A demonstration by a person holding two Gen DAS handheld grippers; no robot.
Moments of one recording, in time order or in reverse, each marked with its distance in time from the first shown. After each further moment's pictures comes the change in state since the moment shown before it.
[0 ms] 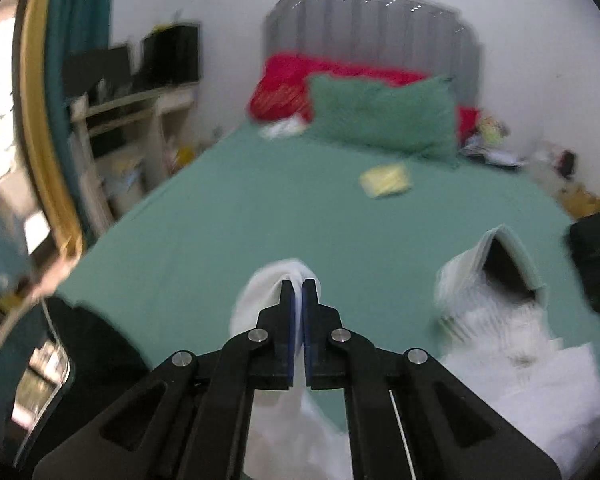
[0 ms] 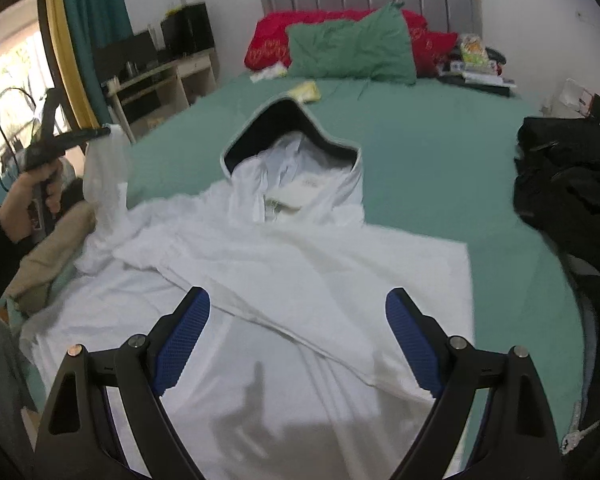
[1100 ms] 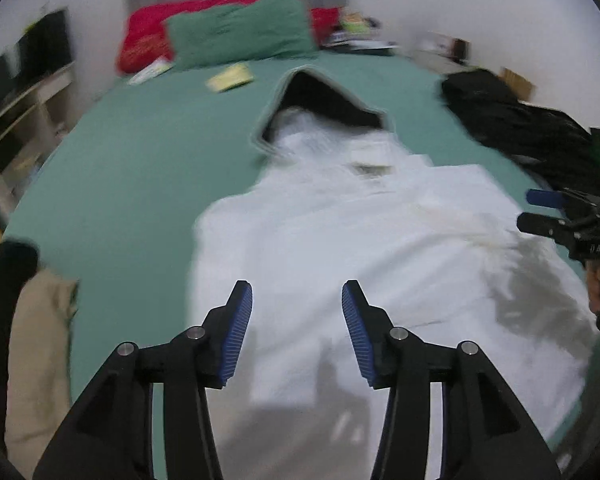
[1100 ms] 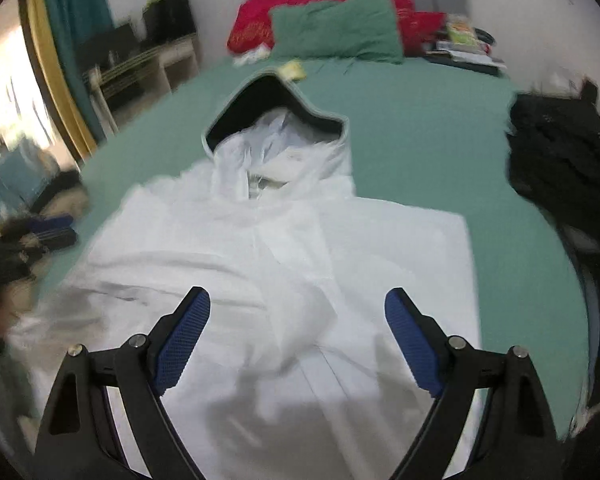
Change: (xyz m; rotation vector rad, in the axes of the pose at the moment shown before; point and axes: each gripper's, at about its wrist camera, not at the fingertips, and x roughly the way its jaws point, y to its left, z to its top) left arm -0.052 -0.076 -0.129 0.243 0.309 -0.275; right arm 0.048 0.016 -0.002 -0.021 0.111 -0.071
